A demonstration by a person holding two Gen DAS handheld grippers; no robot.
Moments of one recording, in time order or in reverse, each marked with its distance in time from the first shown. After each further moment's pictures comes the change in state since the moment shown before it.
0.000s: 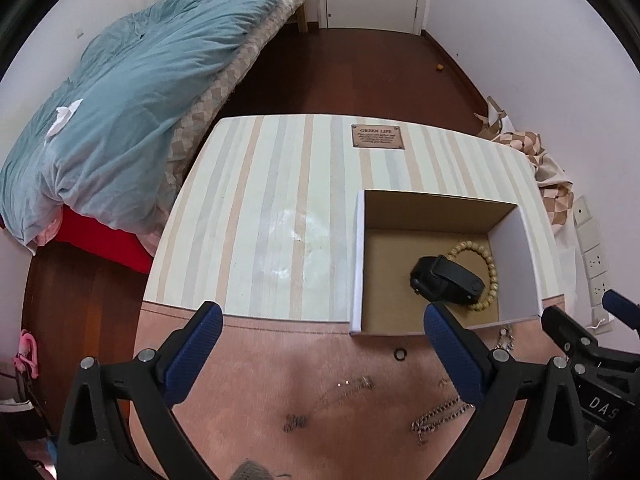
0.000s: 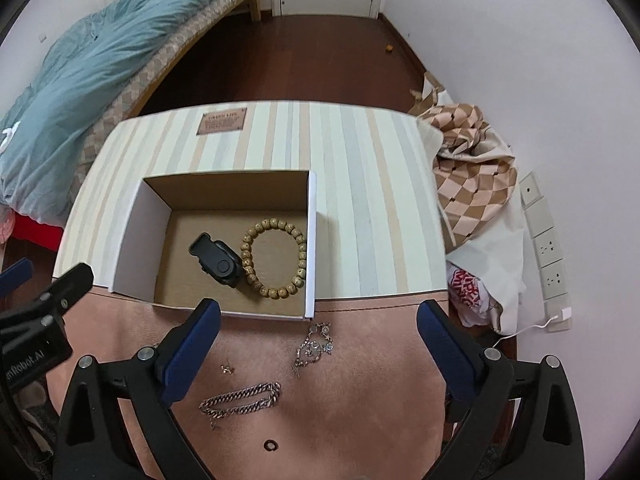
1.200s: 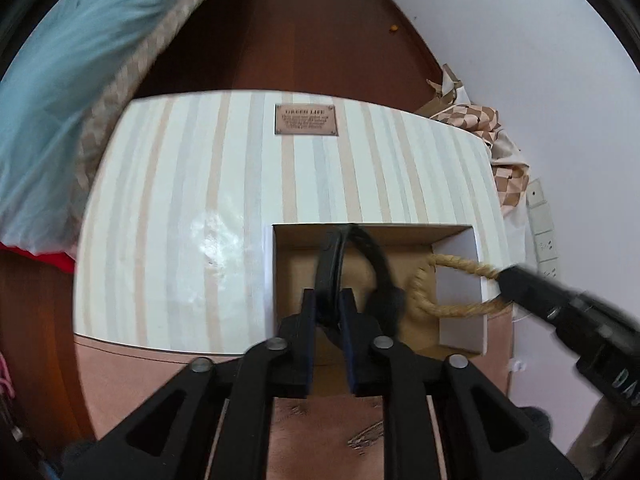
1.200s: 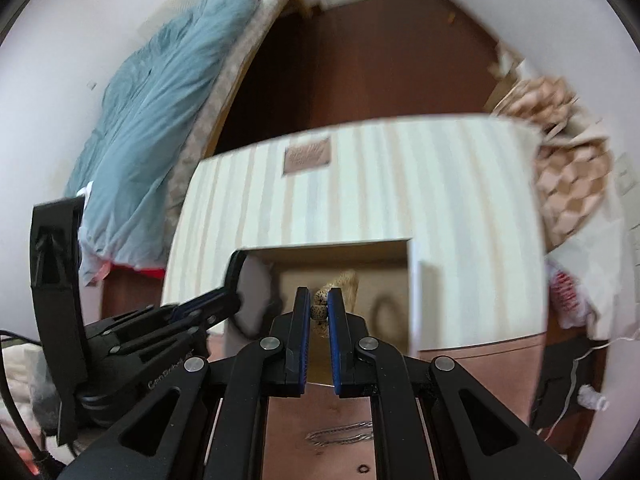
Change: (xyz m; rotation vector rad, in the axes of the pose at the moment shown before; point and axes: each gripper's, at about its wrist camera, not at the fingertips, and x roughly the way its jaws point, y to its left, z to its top) left arm 0.054 -0.027 0.064 0.003 0.211 -0.254; right arm 0.029 -0.002 0.079 0.108 0.123 0.448
